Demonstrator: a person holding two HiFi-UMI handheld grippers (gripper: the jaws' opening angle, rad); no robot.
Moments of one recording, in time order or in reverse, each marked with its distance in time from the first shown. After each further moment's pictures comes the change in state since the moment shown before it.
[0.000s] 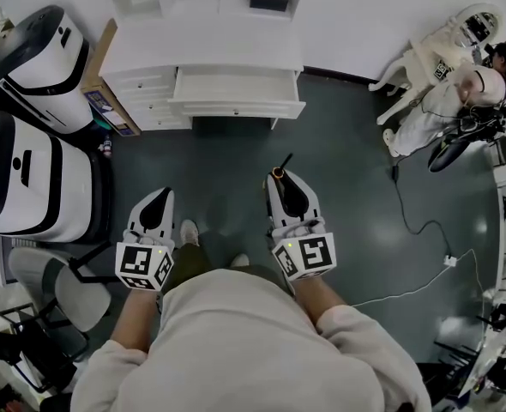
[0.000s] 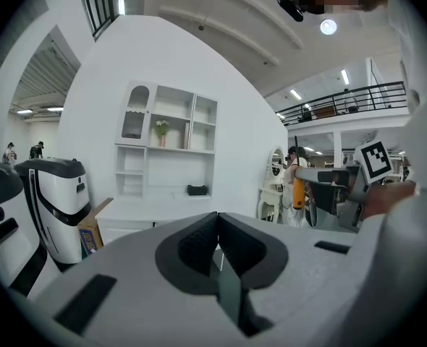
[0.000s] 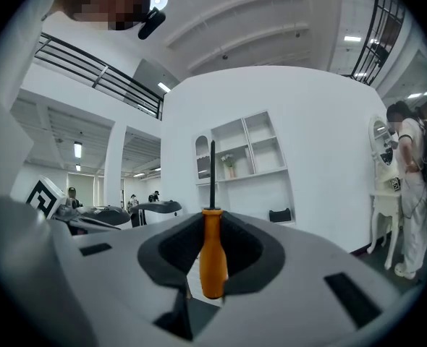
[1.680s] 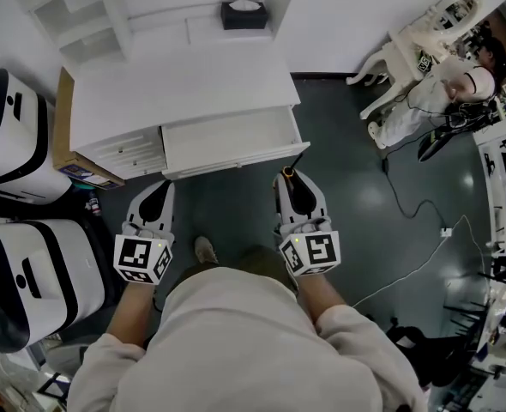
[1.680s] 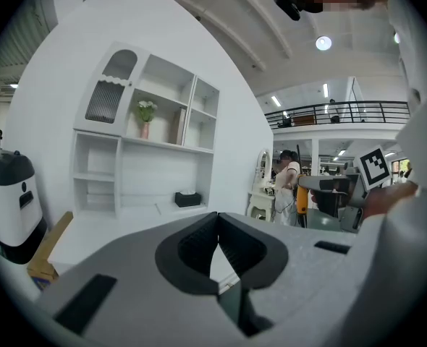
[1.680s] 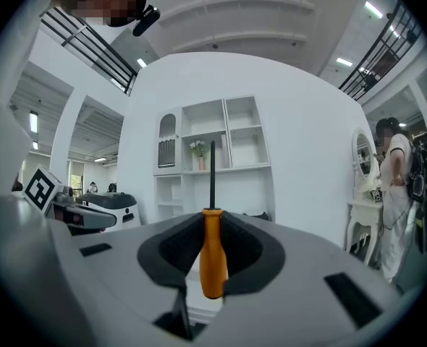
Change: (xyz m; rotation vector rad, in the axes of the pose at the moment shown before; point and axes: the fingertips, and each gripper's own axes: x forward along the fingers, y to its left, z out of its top) left arm 0.250 0.192 0.073 0.021 0.000 -0.251; right arm 0.254 -0.076 -0.003 -0.048 0.049 -0.287
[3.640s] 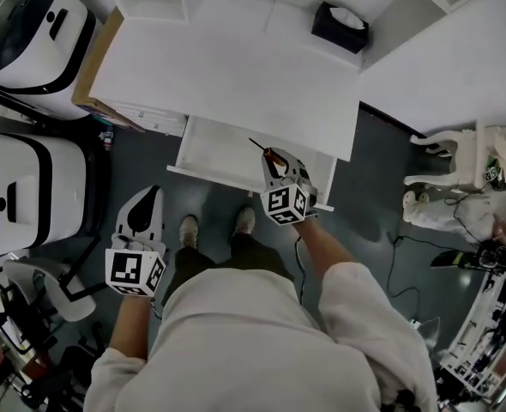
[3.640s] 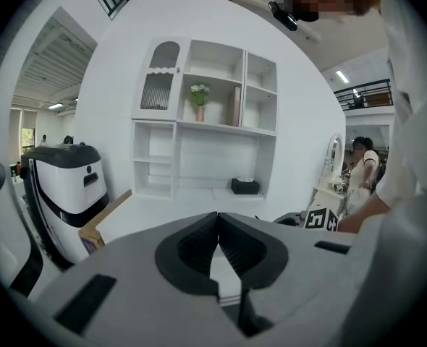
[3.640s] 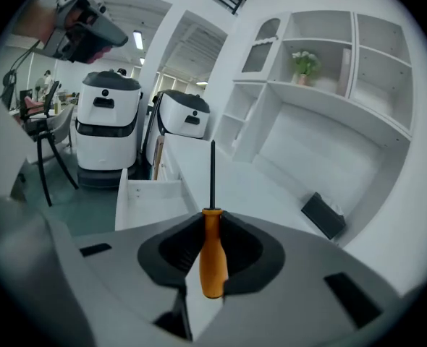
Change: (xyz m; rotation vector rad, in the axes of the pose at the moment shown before) left arm 0.069 0.052 -0.028 -0.151 0.112 0.524; right arm 0.271 -0.043 -0.246 -0.701 0.415 0.623
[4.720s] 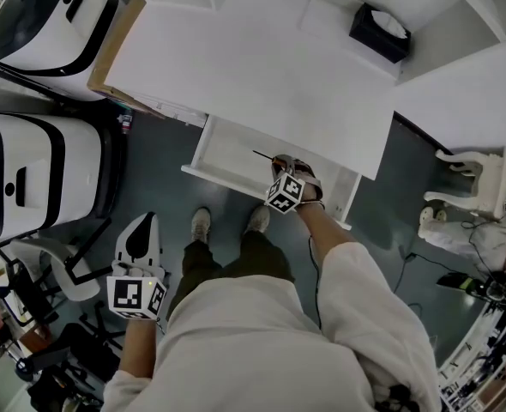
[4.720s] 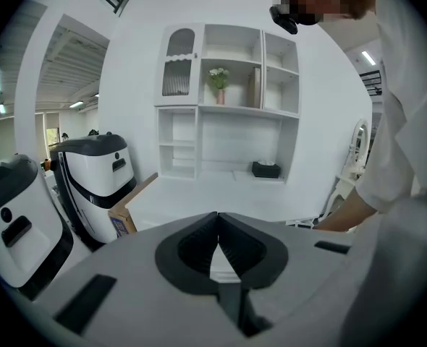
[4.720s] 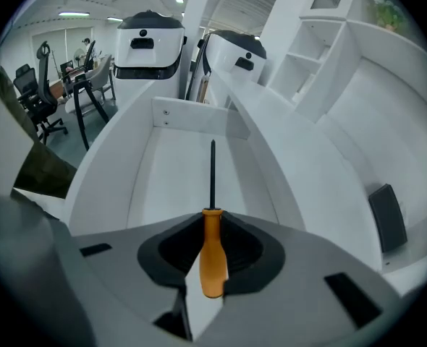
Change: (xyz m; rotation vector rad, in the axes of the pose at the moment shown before) left arm -0.024 0.027 -0.041 -0.046 0.134 0.182; right arm 0.123 0.077 -0.124 -0.271 0.315 0.327
